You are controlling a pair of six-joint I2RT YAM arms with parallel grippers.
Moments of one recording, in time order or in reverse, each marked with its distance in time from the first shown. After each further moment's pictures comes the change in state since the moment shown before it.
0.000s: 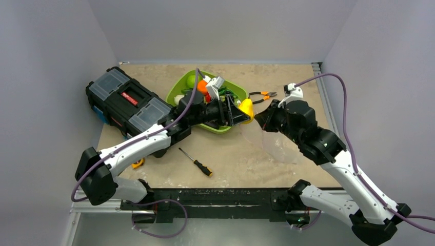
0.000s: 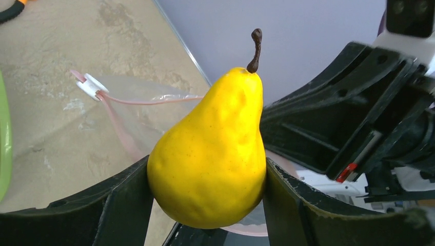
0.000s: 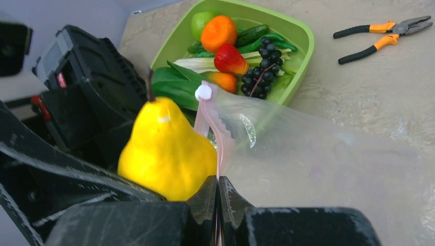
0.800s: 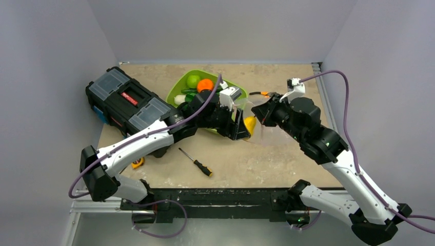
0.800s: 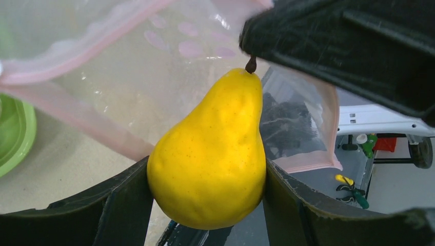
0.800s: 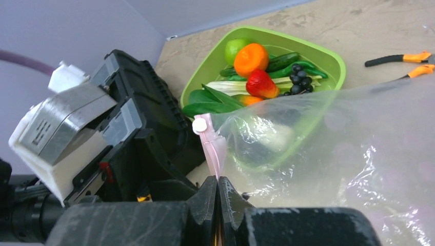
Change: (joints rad) left arm -0.116 0.018 0.202 -0.521 -0.043 0.293; right arm 0.000 0.008 0.042 0.093 -0.009 0.033
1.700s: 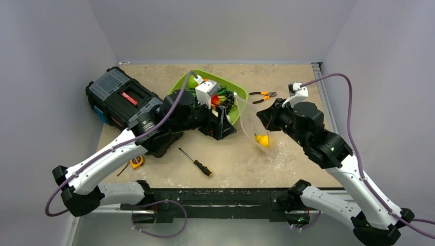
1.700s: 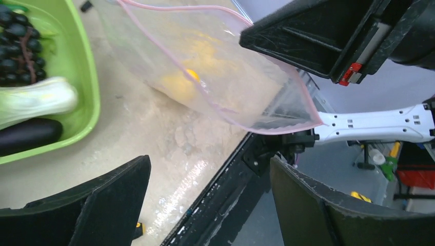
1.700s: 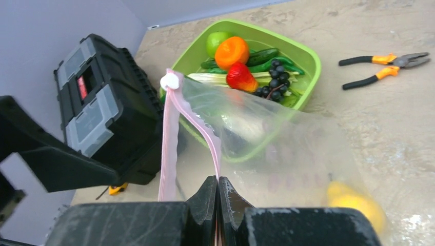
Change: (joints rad) left arm 0.000 -0.167 0.082 -0.196 -0.132 0.041; right arm 0.002 -0.041 -0.018 -0.049 0.006 -0.087
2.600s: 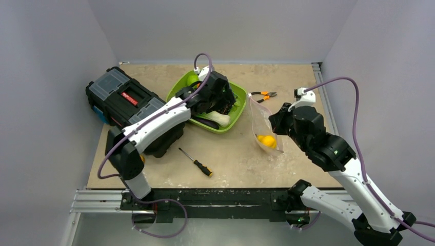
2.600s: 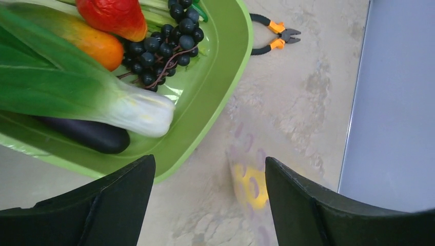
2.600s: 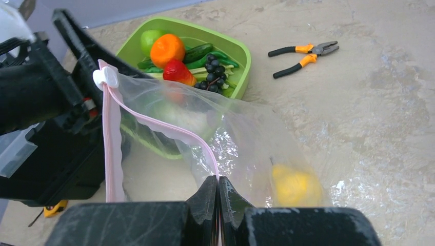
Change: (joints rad) left arm 0.149 0.431 0.203 -0.084 -0.454 -0.476; right arm 0.001 -0.038 -0.002 -0.155 0.211 -0.024
